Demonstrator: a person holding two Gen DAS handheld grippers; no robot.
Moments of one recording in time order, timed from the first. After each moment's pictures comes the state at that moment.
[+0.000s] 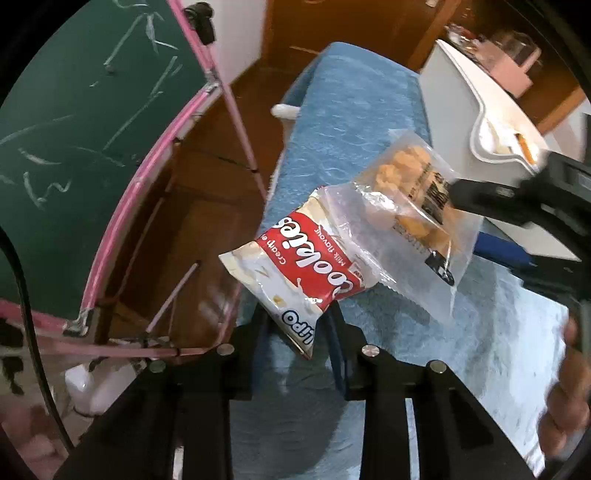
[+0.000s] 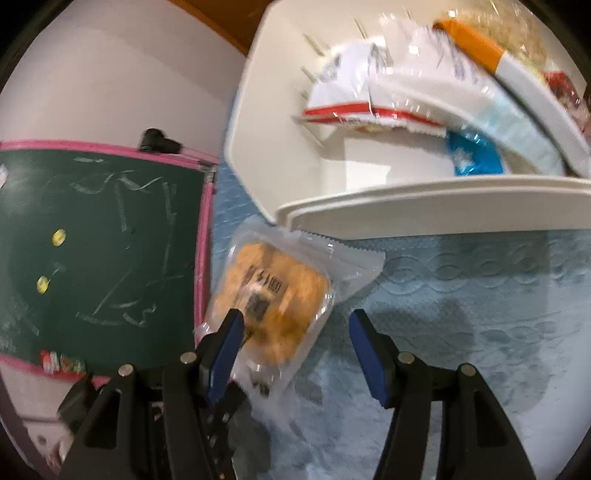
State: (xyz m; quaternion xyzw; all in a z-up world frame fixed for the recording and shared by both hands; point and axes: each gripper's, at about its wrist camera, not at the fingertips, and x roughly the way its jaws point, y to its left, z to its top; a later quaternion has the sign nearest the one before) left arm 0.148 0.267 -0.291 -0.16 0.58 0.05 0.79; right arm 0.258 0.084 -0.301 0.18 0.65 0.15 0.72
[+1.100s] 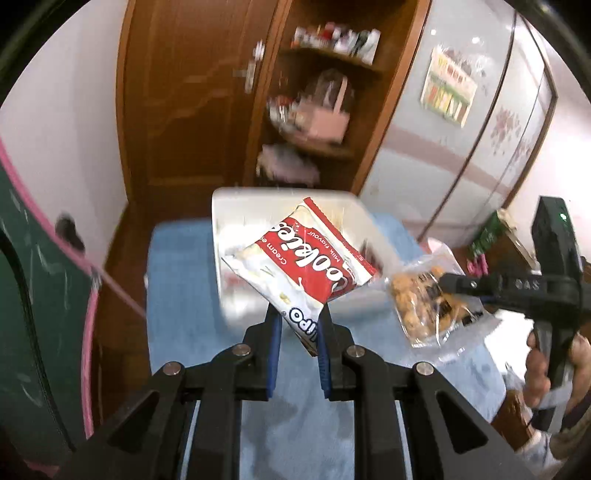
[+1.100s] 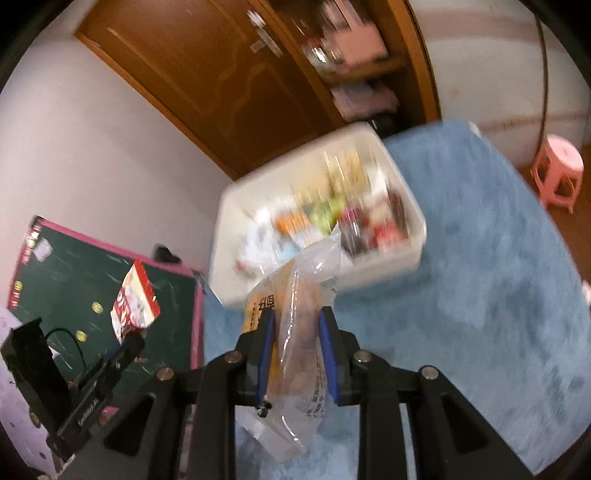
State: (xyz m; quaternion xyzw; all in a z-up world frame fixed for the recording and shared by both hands) left arm 0.157 0.159 -0.073 -0.05 0.38 -0.17 0.91; right arm 0.177 -0.105 -0.109 0.21 0.48 0.08 0.85
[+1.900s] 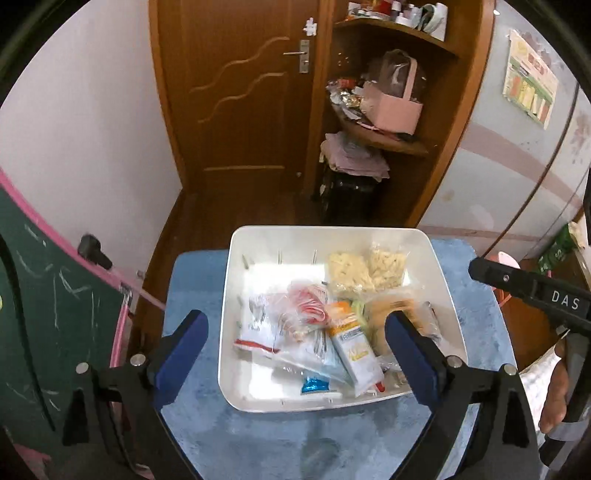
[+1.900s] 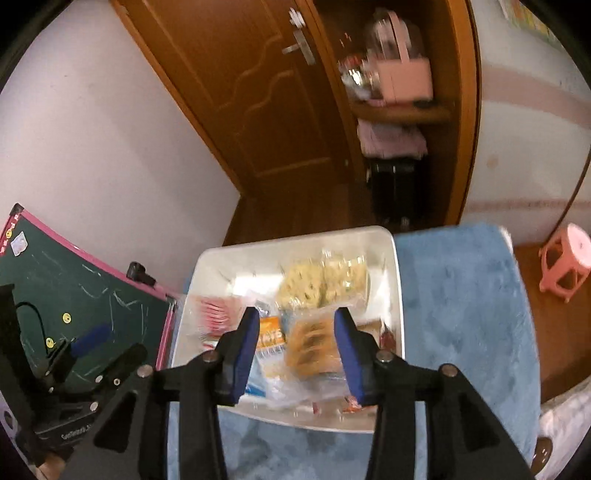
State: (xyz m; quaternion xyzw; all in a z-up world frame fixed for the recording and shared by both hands) left arm 0.308 0.082 -0.073 -0.03 0.45 -0.03 0.89; right arm 0.338 -0.128 -0.106 0.11 0.50 0.10 0.86
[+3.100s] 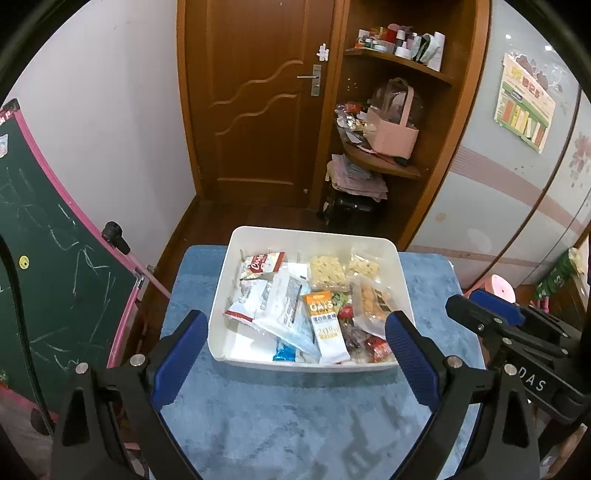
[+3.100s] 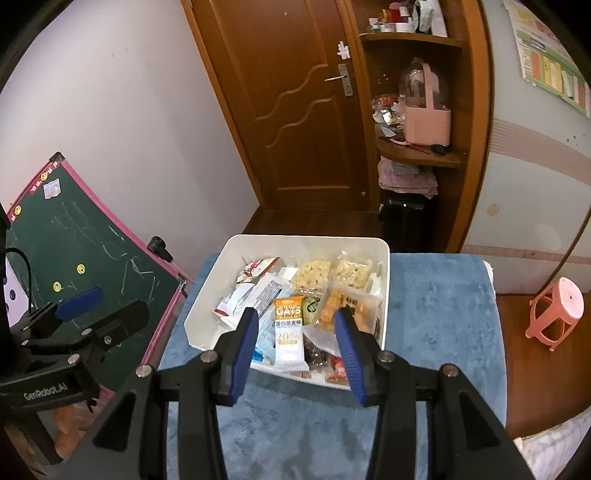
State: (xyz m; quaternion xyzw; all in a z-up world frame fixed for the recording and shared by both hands) left arm 0.217 0.045 -0.013 -0.05 0.41 0.01 0.91; right arm 0.251 -0.128 -0.057 0.03 0.43 0.15 0.89
